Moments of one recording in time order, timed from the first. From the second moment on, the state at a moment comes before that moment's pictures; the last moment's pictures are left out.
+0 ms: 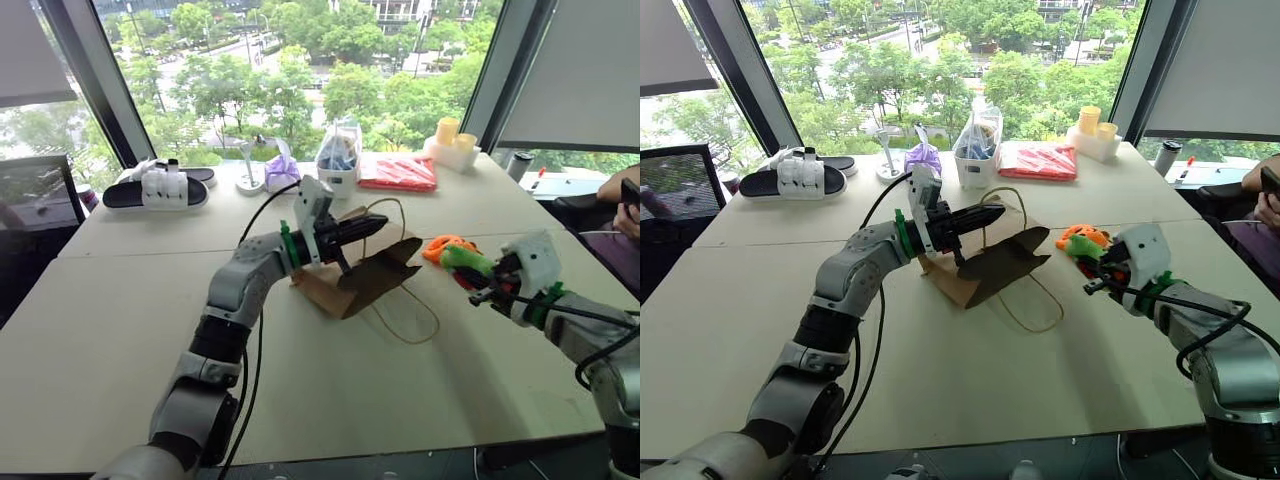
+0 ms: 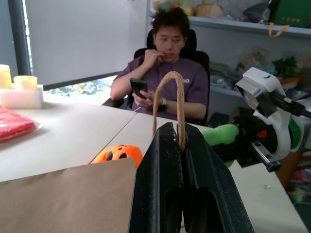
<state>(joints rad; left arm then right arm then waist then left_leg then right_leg) -0.88 0.12 -0.05 0.20 -0.49 0.44 -0.89 -0.27 -0.71 -0.26 -0.46 0.46 0.85 0.54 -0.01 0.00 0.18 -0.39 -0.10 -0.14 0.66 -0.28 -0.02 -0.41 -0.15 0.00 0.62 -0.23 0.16</state>
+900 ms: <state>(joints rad) -0.88 0.10 -0.02 0.17 -0.54 0.49 -0.80 -0.57 -0.43 0.14 -0.05 0.23 0.63 0.50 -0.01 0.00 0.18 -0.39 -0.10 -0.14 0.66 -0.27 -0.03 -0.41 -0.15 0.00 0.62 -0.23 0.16</state>
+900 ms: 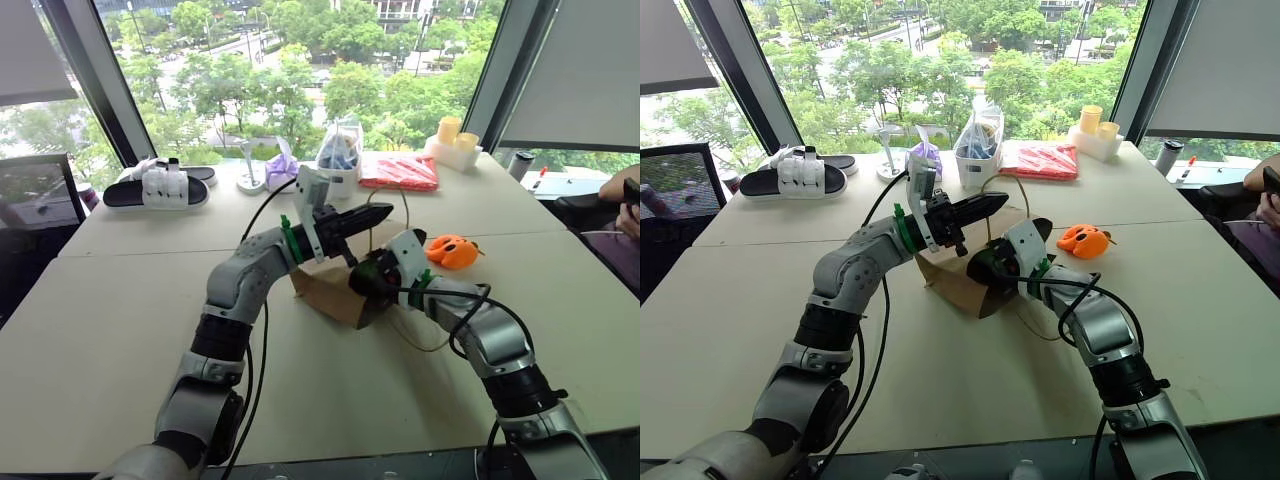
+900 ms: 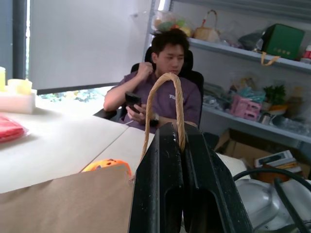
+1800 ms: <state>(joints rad) -0.87 0.10 -0.03 0.25 -0.48 0.43 -0.80 -0.69 -0.53 -0.19 0.44 0.18 0.43 0.27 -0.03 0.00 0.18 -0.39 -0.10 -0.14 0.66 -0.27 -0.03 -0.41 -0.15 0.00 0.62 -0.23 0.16</state>
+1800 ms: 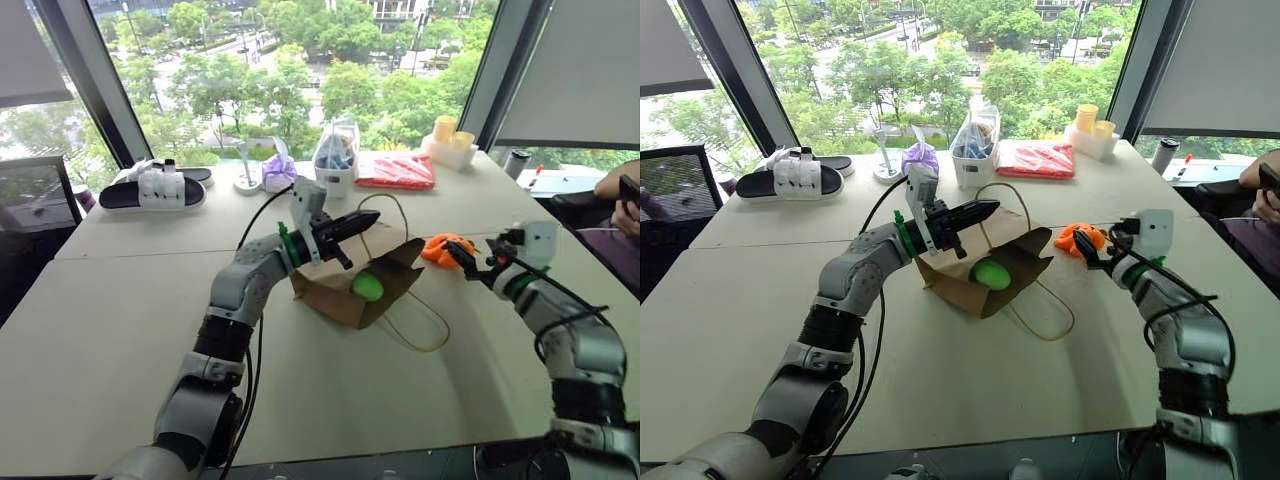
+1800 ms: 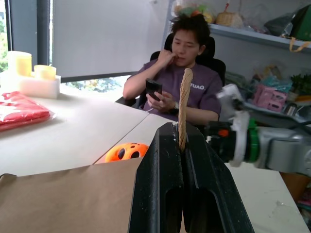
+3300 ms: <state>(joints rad) -0.92 0.07 0.03 0.23 -0.60 0.50 -0.80 -0.46 -0.59 -0.12 -0.35 0.56 0.92 0.49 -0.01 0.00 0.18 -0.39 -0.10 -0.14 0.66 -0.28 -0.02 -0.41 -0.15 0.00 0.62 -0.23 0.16</state>
